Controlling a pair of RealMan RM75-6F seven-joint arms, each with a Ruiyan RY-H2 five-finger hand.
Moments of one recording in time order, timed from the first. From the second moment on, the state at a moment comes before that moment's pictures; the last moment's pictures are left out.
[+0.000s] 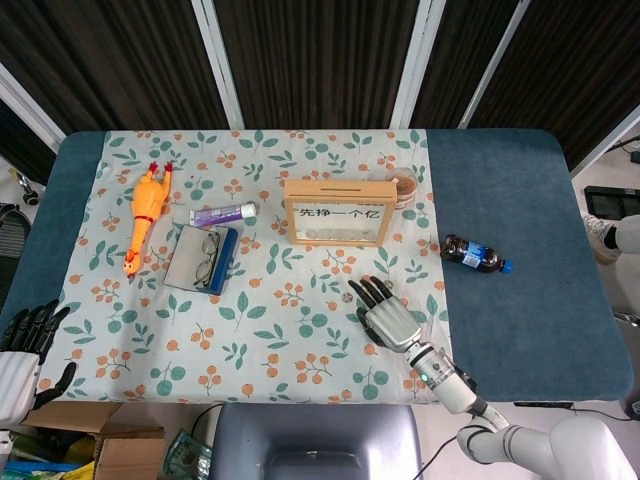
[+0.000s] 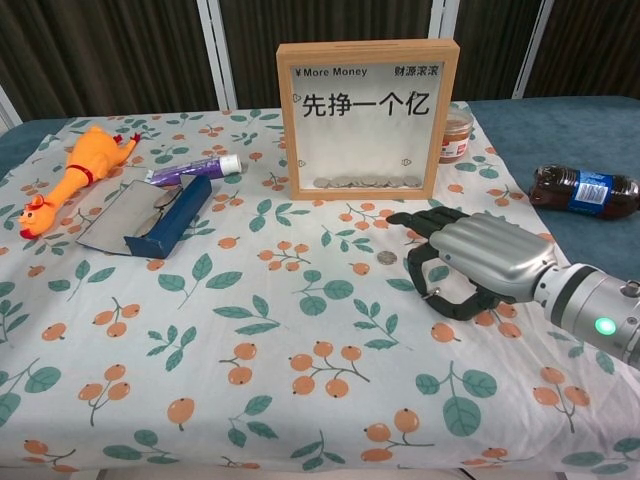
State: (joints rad) left arm -0.06 -1.08 0.01 -1.59 1.62 1.55 -0.03; right arm 0.59 -1.83 0.02 -0.95 -1.58 1.08 -0.10
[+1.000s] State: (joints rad) left arm -0.07 -1.08 0.01 -1.59 1.62 1.54 -0.02; right arm 0.61 -1.67 0.12 -1.25 -1.58 1.20 -0.07
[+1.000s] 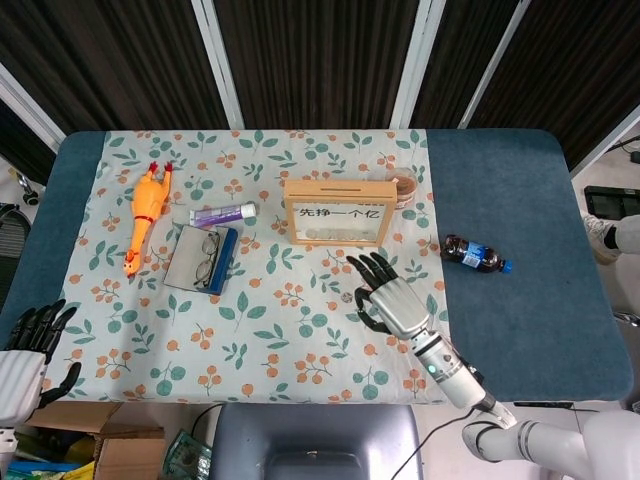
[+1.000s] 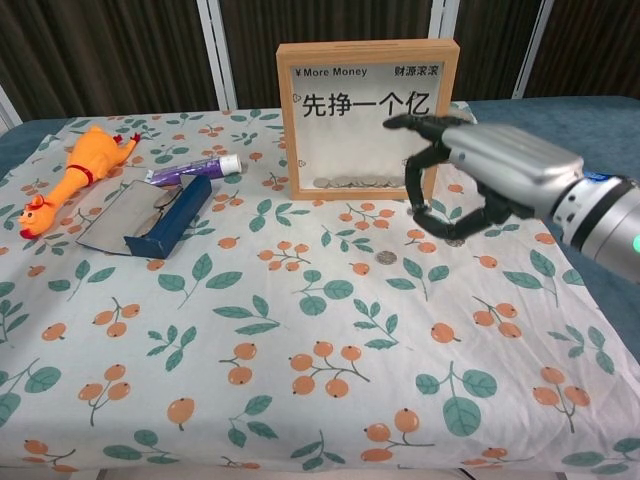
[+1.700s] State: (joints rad) left arm -0.10 -1.09 0.00 -1.59 1.58 1.49 0.00; right arm 0.91 -1.32 0.48 -1.60 -0.90 0.92 -0.59
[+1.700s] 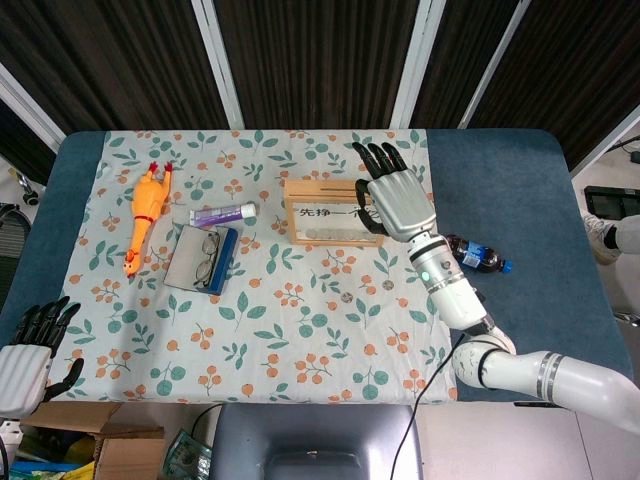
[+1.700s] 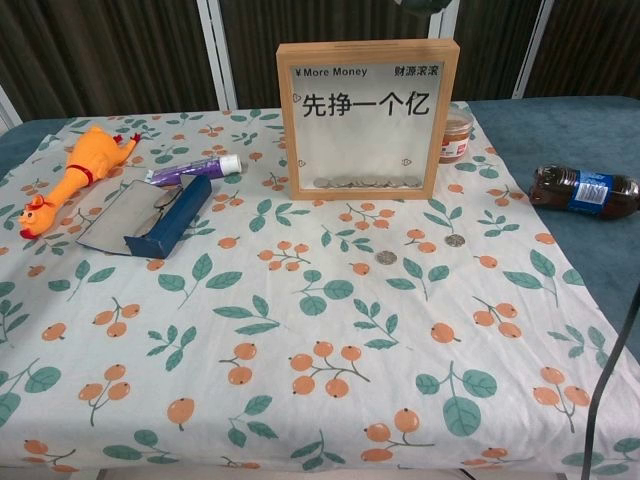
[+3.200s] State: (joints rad) left arm -0.12 -1.10 -0.01 -1.59 1.54 1.46 0.01; right arm 1.30 -1.39 0.28 -1.33 -0.28 0.86 -0.90
